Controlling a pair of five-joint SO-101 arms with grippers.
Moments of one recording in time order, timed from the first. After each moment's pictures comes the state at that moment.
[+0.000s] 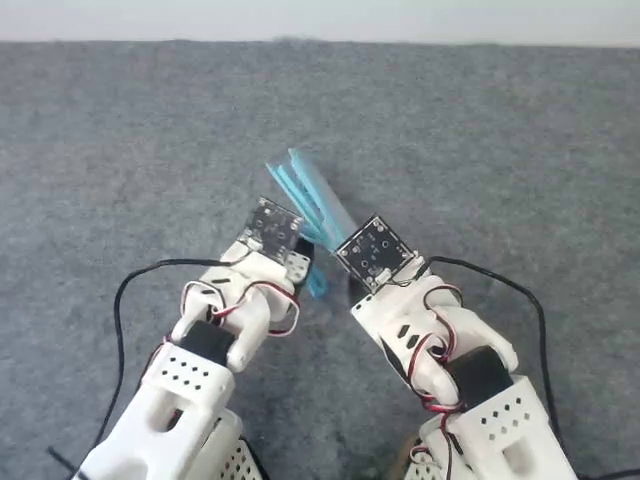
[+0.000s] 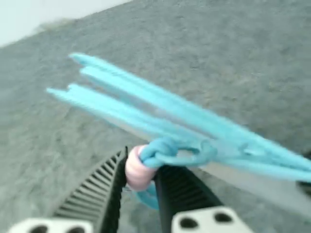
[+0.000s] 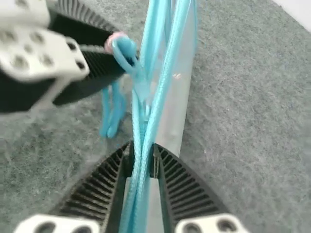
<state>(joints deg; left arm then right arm) 15.3 -53.8 78.5 22.5 -1.9 -30.6 -69.5 65.0 55.4 17.9</state>
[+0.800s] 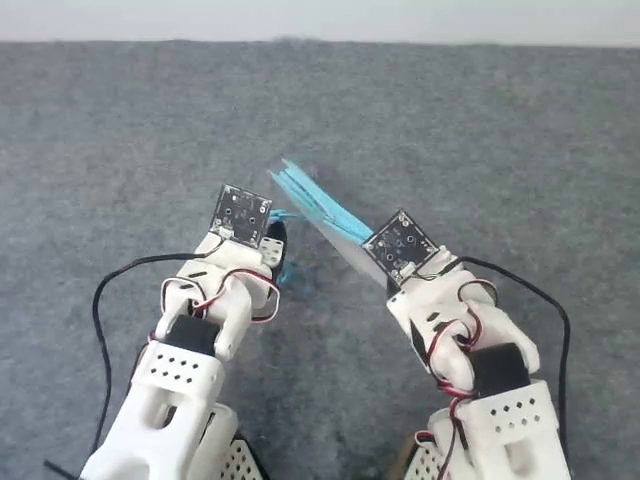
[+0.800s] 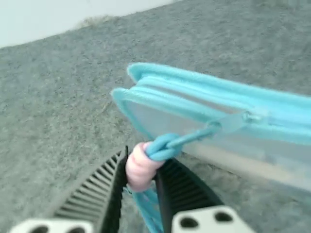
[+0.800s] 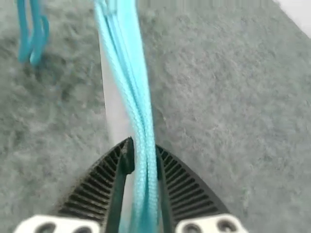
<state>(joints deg) 7.1 -53.9 77.5 22.4 -1.9 -15.8 -69.6 66.5 59.7 30.5</state>
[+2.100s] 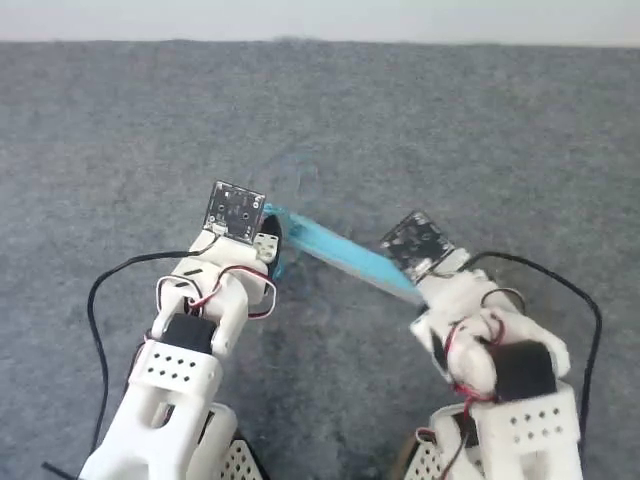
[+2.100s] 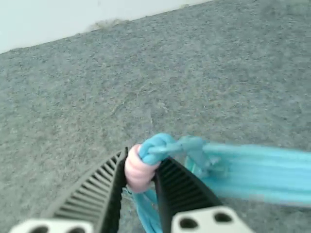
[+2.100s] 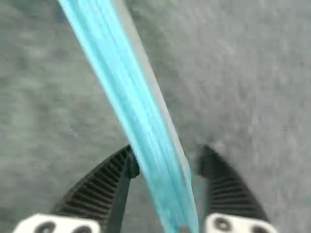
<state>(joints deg) 6.9 -53.6 76.5 22.4 -1.2 -16.9 -68.5 49.3 84.5 29.2</state>
